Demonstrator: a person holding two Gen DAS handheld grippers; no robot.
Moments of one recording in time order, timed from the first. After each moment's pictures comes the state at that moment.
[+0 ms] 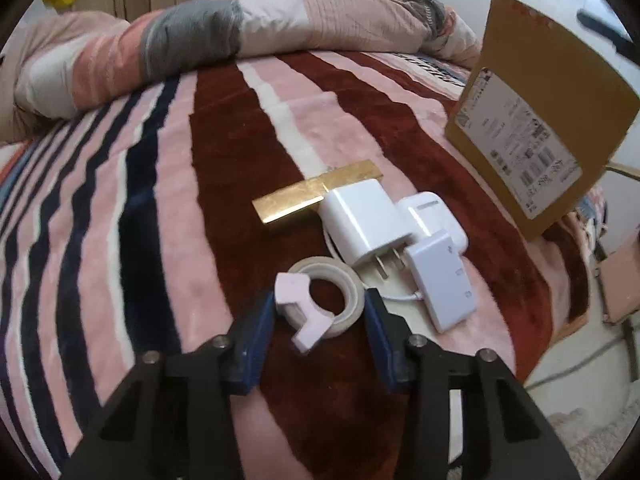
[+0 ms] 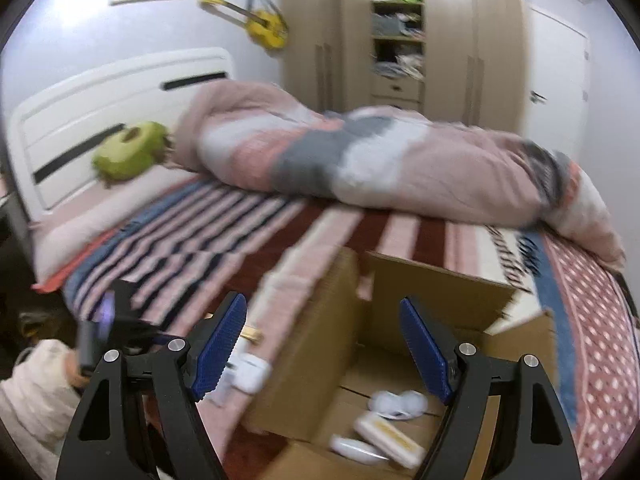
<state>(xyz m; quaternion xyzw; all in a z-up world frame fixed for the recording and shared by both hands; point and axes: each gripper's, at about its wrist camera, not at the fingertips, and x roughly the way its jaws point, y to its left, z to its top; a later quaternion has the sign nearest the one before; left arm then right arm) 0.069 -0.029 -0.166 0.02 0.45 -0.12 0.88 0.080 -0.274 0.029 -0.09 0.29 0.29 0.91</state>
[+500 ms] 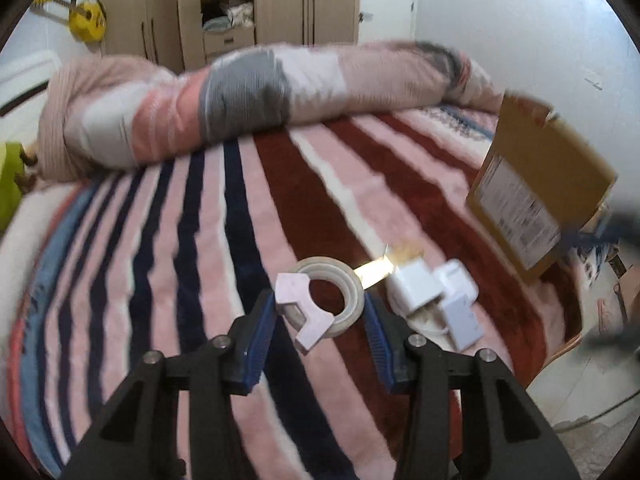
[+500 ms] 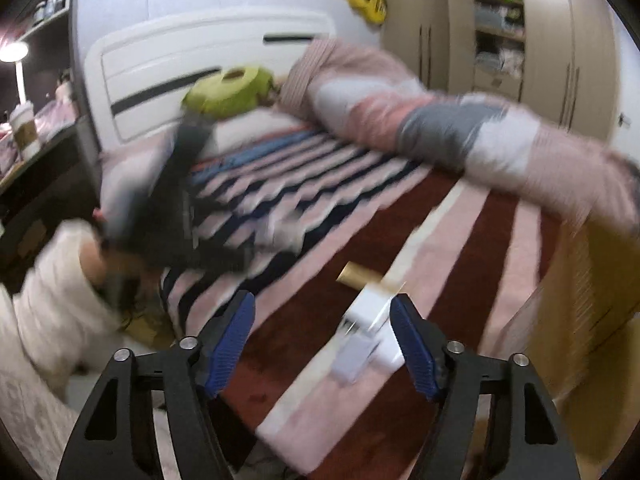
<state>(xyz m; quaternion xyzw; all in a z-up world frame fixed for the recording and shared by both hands) 0.049 0.026 -0.069 0.04 0.38 -0.09 0.92 0.014 -0.179 -0.057 -0.14 0.33 0.42 0.83</state>
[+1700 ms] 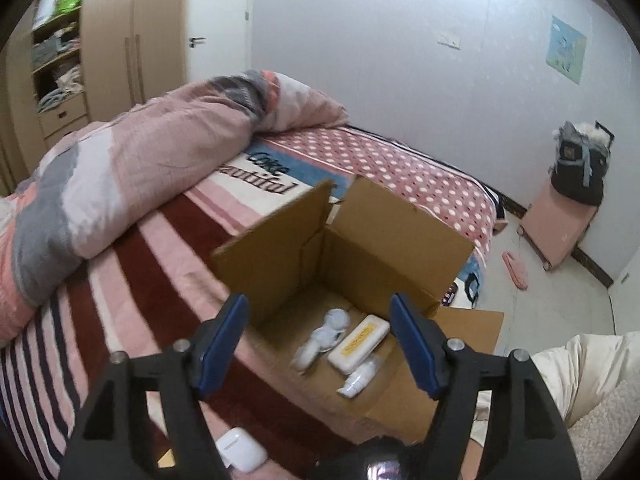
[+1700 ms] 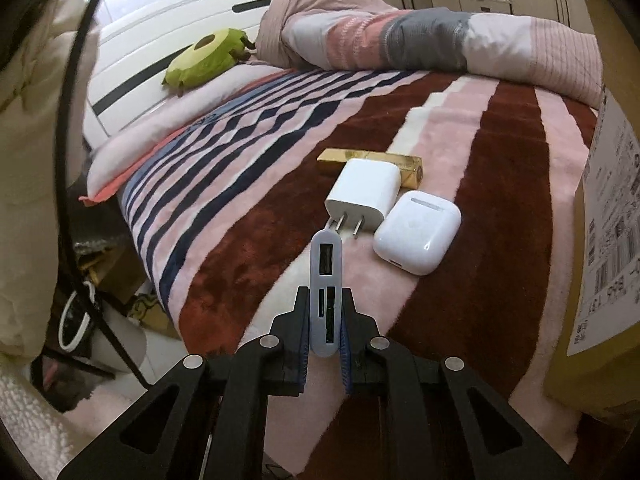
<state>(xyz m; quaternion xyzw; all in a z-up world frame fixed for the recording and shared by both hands) 0.120 -0.197 0.028 0.10 0.35 -0.34 0.87 0.051 -0.195 -0.173 -0.07 0.41 0.43 0.80</state>
